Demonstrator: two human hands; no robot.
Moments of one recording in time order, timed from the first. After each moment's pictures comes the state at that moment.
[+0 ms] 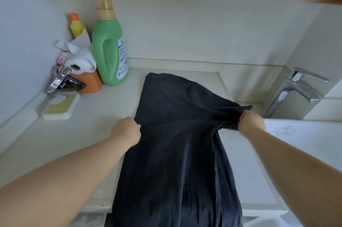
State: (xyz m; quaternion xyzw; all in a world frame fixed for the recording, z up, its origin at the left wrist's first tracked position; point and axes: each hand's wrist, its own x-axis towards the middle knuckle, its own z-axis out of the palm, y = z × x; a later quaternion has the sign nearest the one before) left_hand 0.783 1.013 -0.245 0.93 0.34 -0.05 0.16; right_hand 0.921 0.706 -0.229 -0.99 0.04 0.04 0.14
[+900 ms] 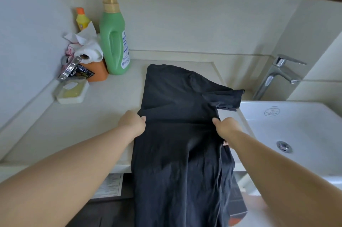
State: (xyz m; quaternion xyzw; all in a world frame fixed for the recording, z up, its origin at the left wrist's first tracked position) left_hand 0.717 0.995 -0.238 0.89 0.36 -0.03 0.28; right_hand 0.794 0.739 -0.239 -0.92 0.12 0.15 0.34
